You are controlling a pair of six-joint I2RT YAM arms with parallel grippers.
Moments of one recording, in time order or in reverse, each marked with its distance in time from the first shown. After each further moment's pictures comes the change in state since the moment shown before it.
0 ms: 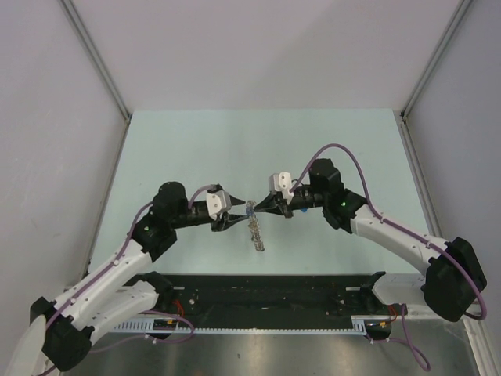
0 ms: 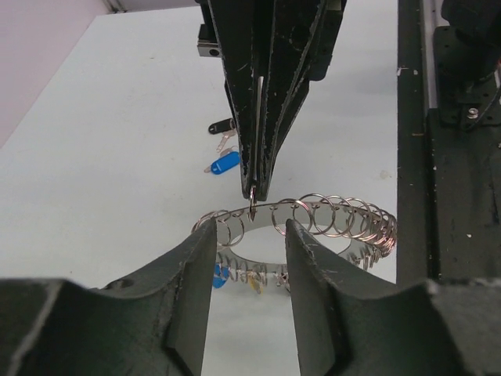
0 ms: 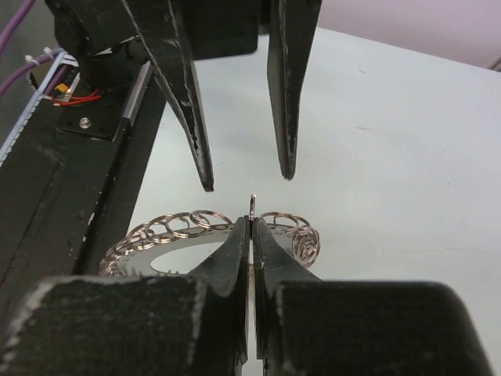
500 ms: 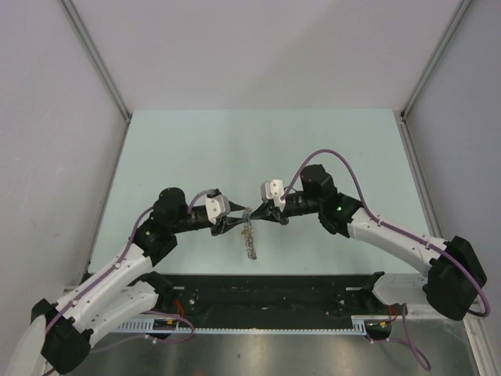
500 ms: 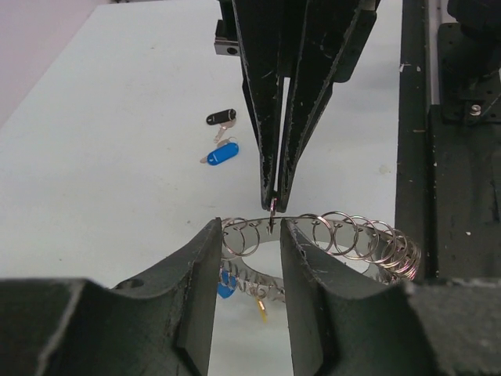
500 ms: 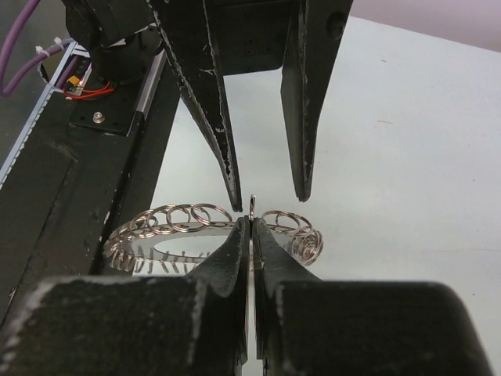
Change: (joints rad) left arm 0.000 -0.064 -0.079 0.041 -0.040 -0.034; right arm 0.086 0.000 0.000 -0.045 0.107 0.001
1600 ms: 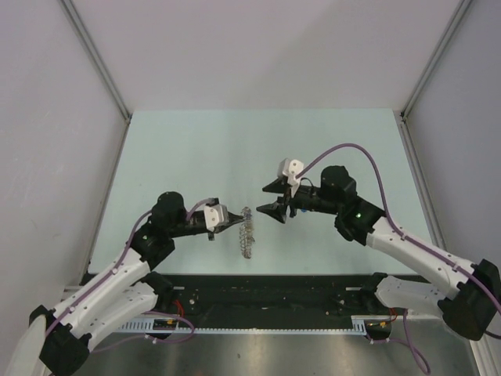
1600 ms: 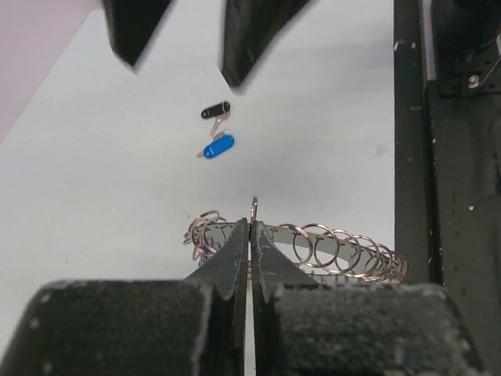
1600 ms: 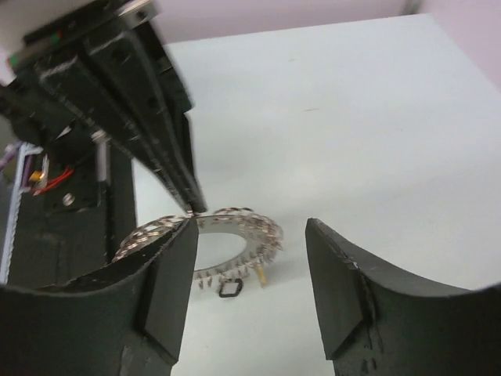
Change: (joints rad) left arm 0.000 -0.042 -0.033 -0.027 0.044 0.072; right arm 0.003 -0.153 0.001 -0.002 0.269 0.295
